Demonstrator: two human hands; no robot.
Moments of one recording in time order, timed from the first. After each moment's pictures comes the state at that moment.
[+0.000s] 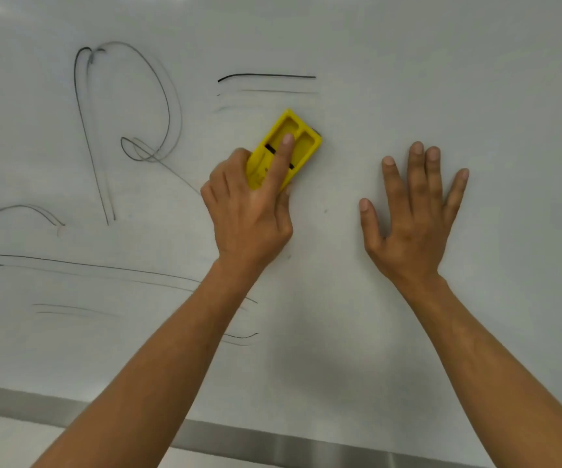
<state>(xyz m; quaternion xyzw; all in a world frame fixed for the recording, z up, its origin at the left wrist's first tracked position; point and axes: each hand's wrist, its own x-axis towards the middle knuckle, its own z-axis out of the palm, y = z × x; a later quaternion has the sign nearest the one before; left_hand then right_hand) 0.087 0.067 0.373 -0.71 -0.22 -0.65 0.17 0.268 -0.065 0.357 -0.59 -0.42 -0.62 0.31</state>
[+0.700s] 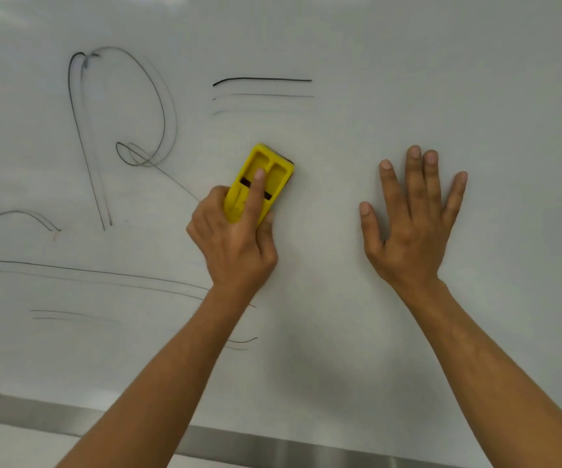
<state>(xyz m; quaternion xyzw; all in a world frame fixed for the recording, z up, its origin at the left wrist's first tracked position) 0.085 0.080 0.335 -0.68 -0.25 -0.68 0.11 0.268 -0.065 0.356 -0.59 -0.42 -0.61 0.32</state>
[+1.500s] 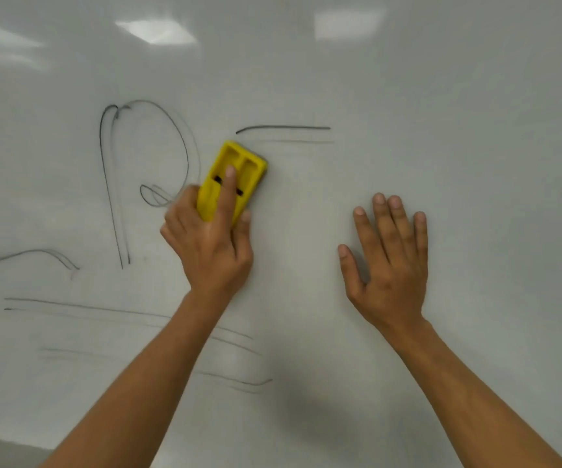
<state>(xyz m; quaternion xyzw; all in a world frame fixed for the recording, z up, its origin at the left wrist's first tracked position) 0.054 0.124 0.380 -0.65 -0.25 -0.70 0.15 0.230 -0.035 0.352 -0.55 -0.46 -0.61 0.34</state>
